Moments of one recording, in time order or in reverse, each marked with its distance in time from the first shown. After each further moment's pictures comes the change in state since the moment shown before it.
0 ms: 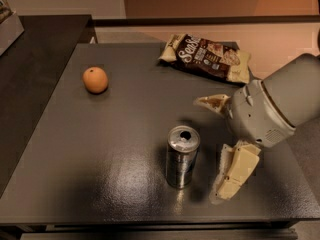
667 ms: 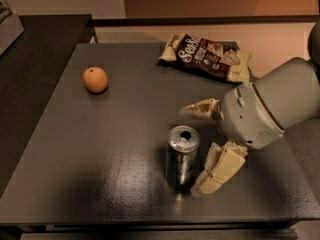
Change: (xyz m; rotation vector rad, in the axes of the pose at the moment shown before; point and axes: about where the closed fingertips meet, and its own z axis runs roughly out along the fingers) arm -0.018 0.005 0.013 -0.032 -0.079 -0.011
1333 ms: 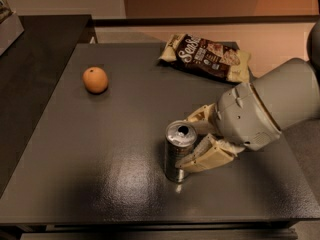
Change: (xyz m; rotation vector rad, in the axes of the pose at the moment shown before) arm -0.011 0.004 0.002 -0.015 -0.044 -0.013
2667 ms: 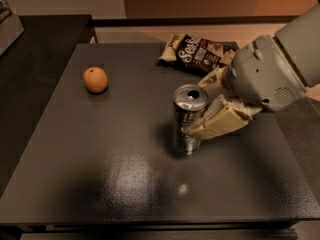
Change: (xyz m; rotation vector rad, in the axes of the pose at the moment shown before) arm -0.036 -0.023 -0.053 0.071 0.042 0.014
